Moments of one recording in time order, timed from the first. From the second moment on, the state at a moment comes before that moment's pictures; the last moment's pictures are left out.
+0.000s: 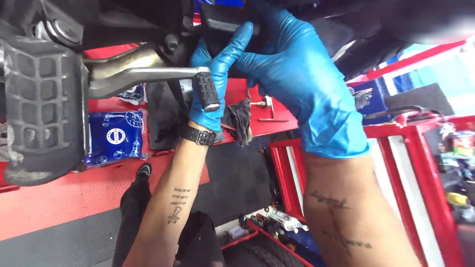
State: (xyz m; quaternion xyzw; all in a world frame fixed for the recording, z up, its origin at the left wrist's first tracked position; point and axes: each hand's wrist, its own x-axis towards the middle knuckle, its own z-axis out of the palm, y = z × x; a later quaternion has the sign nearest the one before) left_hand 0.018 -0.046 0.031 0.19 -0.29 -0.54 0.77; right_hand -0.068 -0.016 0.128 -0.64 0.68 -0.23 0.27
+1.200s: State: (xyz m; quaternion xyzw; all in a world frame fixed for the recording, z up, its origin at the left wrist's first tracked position) left_hand 0.023 0.019 0.031 0.45 -0.33 -0.56 0.62; right_hand -0.065 -0.030 0.120 -0.67 0.72 -0.15 0.07
